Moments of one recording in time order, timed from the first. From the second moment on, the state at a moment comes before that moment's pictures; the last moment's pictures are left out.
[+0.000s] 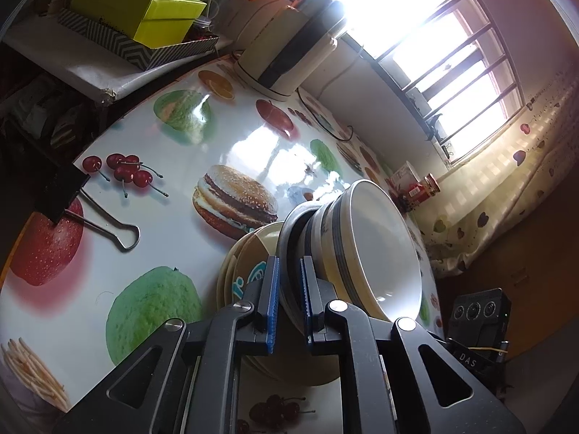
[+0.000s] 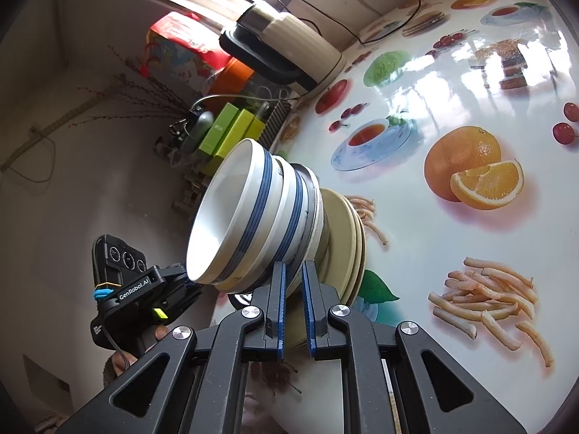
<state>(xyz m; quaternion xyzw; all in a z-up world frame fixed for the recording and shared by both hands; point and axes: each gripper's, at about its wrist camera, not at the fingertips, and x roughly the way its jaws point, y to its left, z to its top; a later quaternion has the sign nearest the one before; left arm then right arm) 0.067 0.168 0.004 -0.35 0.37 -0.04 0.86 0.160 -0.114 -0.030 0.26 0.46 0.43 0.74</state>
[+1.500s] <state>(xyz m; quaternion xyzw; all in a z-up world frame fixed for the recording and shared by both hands) -0.016 0.099 0.022 -0.11 0.40 0.11 0.90 0.067 -0.100 0.008 -0.01 0.38 0.36 0.85</state>
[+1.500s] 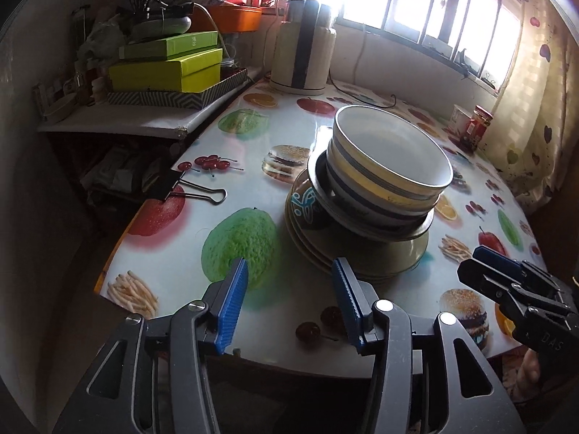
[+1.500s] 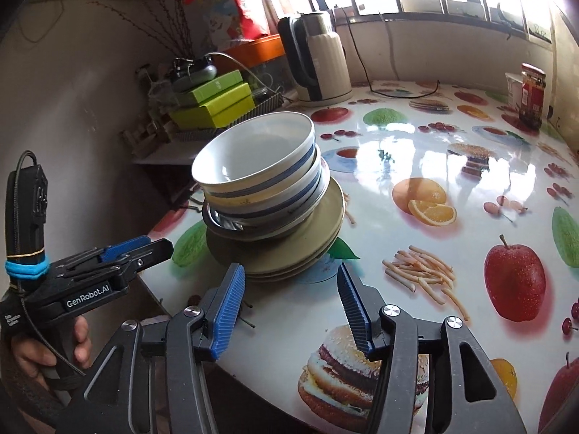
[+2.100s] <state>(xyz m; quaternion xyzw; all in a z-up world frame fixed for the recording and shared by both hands) -0.031 0.080 0.014 -0.08 0.40 0.14 0.90 0.046 -0.091 -0.005 -0.04 0.40 0.28 0.87</state>
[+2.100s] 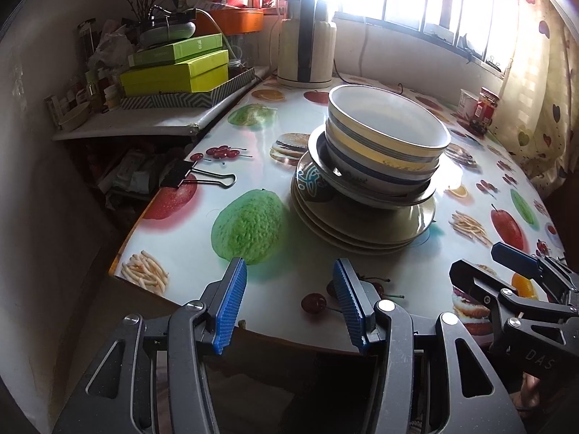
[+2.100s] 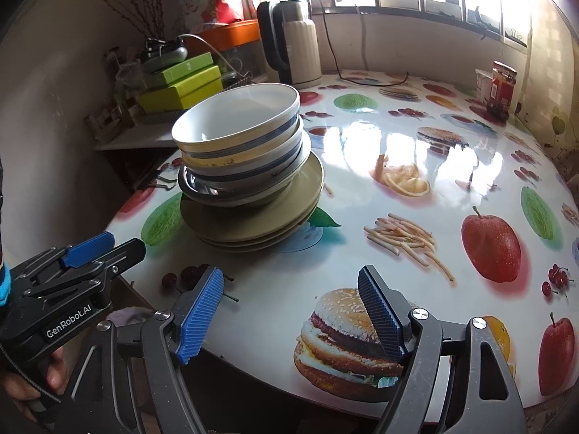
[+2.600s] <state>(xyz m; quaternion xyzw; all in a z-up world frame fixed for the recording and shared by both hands) -0.028 0.069 0.008 -0.08 0.41 0.13 0.90 0.046 -0.088 -0.008 -0.05 0.40 0.27 0.87</state>
